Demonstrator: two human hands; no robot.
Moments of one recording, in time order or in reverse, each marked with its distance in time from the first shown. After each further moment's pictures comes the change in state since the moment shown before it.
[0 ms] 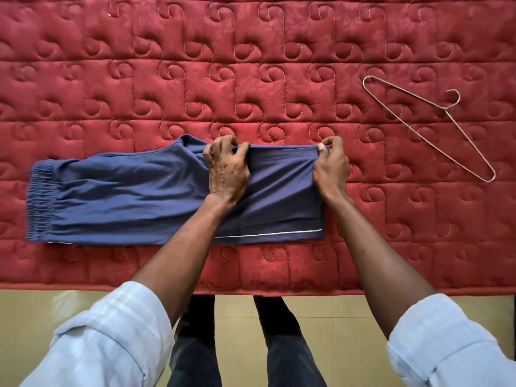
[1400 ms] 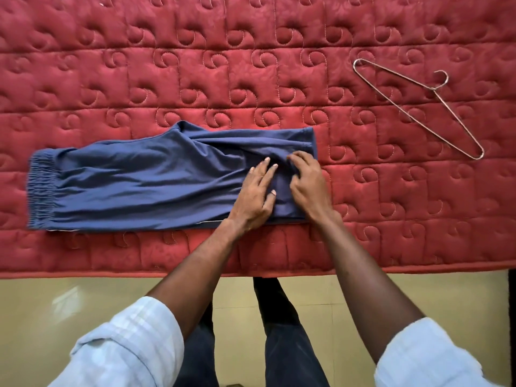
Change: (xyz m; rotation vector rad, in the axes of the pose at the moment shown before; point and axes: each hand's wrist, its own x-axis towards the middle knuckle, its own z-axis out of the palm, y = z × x) left_hand -0.091 0.040 -0.012 -0.598 -0.547 0.109; right_hand -0.077 0.015 -0.004 -0.164 -0.268 -0.253
